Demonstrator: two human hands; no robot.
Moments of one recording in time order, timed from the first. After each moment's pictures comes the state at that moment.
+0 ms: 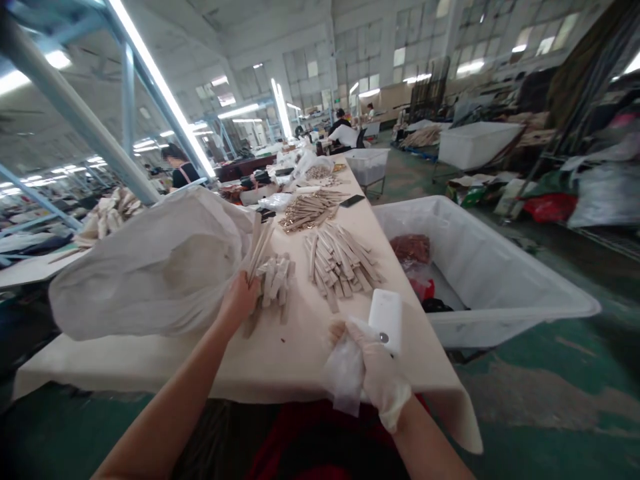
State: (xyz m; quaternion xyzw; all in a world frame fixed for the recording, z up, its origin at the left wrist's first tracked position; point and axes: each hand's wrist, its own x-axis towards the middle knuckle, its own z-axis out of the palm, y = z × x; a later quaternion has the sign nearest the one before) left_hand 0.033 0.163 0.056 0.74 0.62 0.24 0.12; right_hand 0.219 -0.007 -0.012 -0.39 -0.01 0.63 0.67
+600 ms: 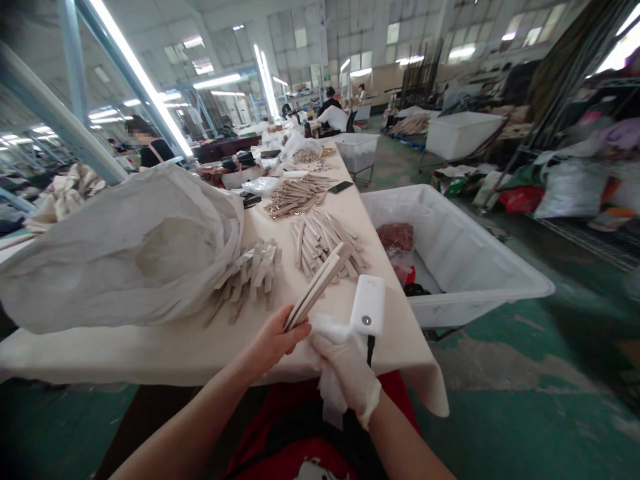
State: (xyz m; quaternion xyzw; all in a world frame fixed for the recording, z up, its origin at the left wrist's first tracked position) left_hand 0.088 0.047 0.037 0.73 0.41 0.18 0.52; right_hand 0.201 -0.030 0.001 -0.43 -0.16 0.61 0.65
